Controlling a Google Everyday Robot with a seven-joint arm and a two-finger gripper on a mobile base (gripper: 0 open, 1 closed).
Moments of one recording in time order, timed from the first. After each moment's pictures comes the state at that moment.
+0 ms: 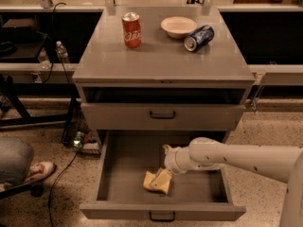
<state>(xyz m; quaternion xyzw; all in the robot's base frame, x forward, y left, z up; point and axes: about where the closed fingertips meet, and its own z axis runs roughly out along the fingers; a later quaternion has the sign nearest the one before) 0.545 -0.026 0.459 -0.54 0.76 0.19 0.31</state>
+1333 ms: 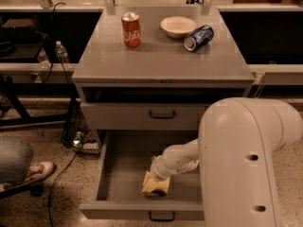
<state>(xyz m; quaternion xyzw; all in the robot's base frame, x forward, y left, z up) 0.548 0.013 0.363 -0.59 0.77 0.13 0.23</state>
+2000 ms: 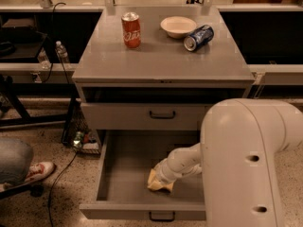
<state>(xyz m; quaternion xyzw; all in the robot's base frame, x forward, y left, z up) 0.537 -0.010 0.350 -0.57 0.78 0.12 0.21</state>
